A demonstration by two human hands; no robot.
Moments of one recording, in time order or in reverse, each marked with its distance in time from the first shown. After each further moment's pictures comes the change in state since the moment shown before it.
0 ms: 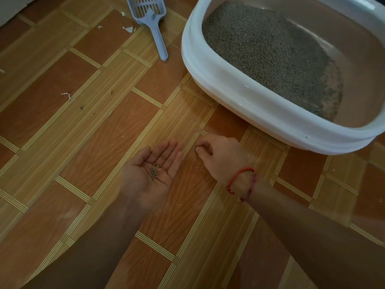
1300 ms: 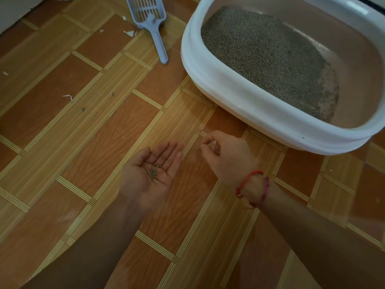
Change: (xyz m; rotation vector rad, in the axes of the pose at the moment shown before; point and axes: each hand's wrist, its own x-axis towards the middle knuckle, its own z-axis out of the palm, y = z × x) left_hand -0.003 0.000 0.002 -0.011 -0.011 -0.012; right_hand -0.013 -0.003 -0.022 0.123 0.042 -0.042
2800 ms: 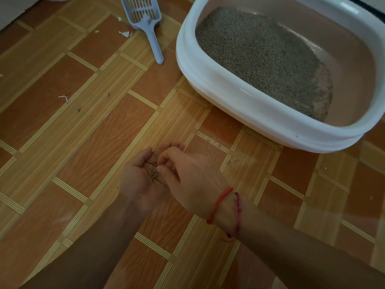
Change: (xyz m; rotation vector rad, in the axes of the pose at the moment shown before) left_hand -0.003 -0.004 0.000 0.048 -0.075 -0.087; right_hand -0.029 -0.056 0.016 0.079 -0.112 -0.263
